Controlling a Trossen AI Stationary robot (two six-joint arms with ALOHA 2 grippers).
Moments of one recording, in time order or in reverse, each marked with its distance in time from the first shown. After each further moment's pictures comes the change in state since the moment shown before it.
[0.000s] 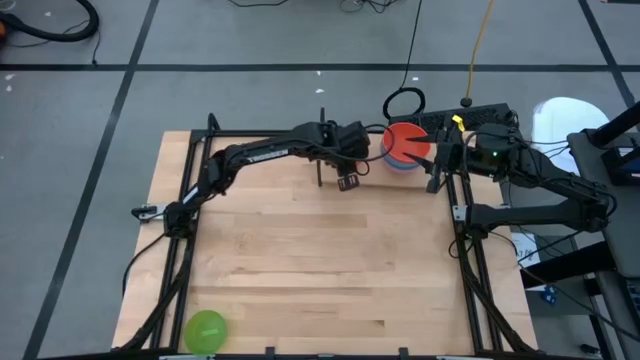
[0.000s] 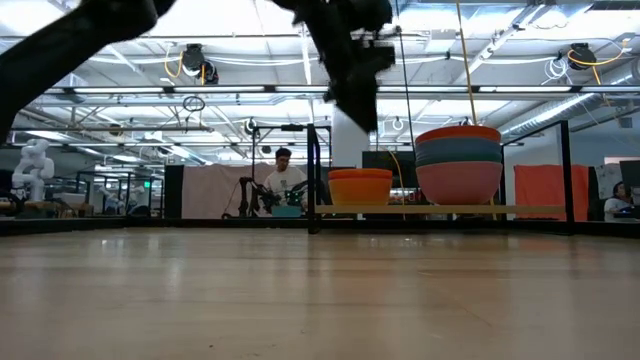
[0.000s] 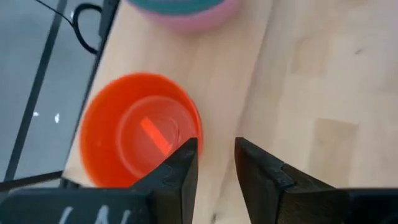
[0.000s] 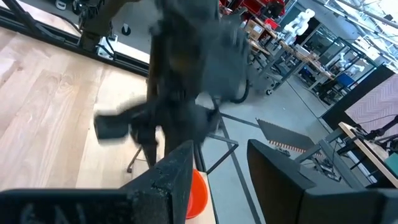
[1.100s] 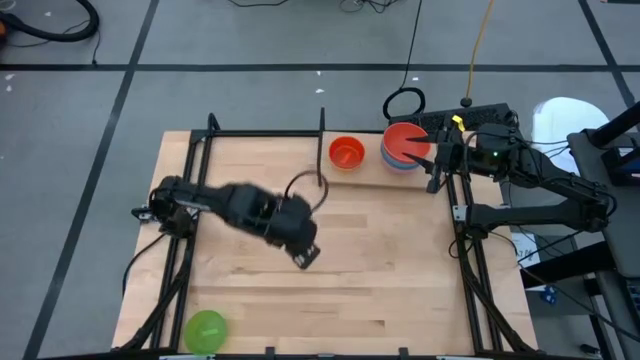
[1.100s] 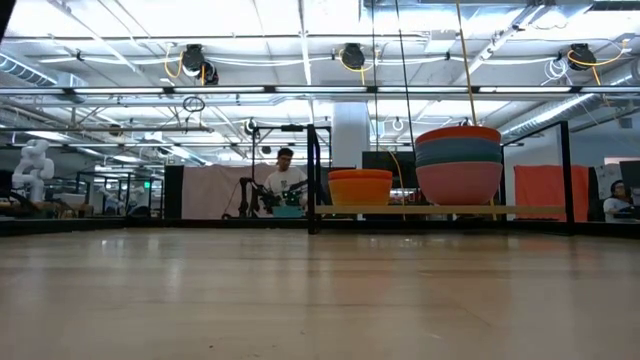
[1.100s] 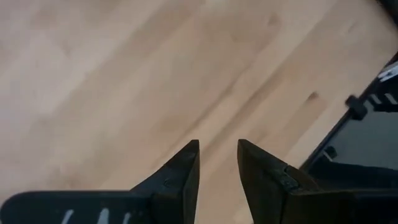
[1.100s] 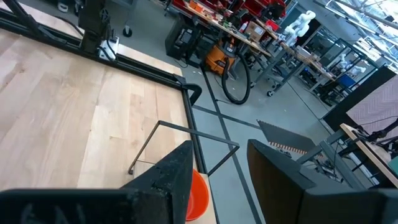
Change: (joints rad) left arm -0.550 -0.356 -0.056 -0.490 -0.022 -1.188; right arm 0.000 -0.001 0.000 0.004 -0.007 0.002
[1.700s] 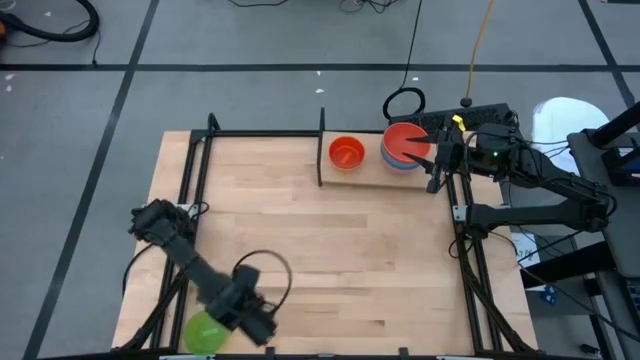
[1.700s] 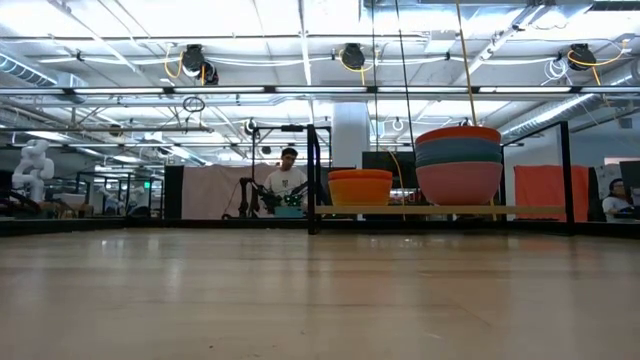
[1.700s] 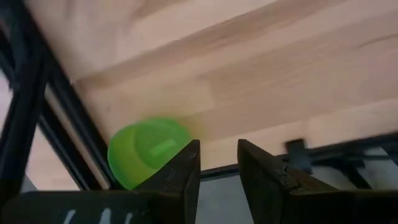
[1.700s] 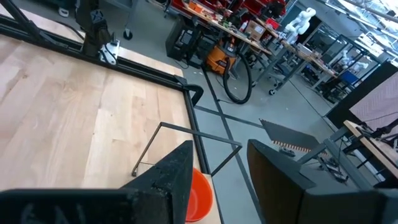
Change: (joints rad) left arm -0.410 0.002 -0.434 0.001 0.268 -0.872; right arm 0.000 0.000 0.000 0.000 -0.002 0.025
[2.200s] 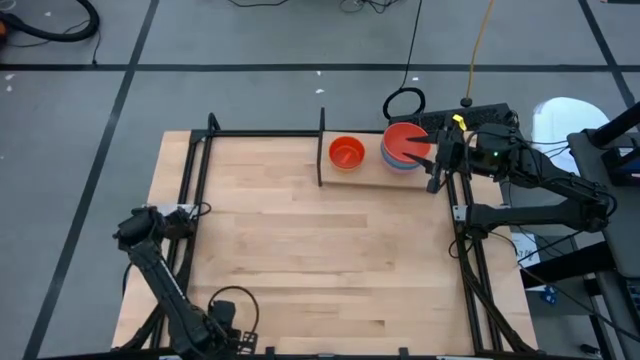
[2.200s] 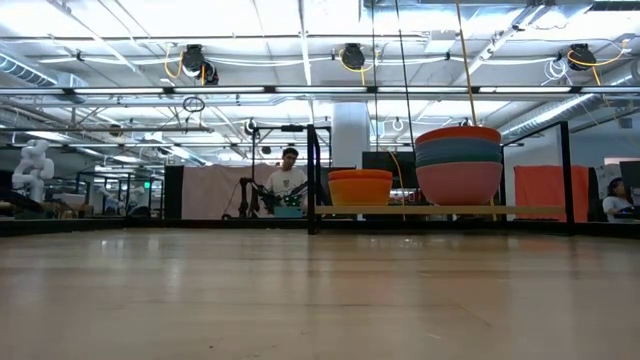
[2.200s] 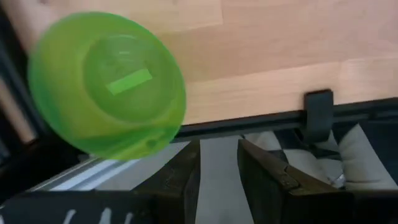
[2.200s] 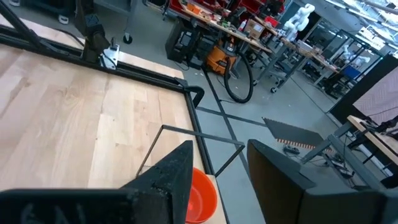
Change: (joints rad) left arm -0.254 0.000 -0.211 0.370 -0.022 -0.446; right arm 0.000 0.000 0.000 0.003 0.000 0.042
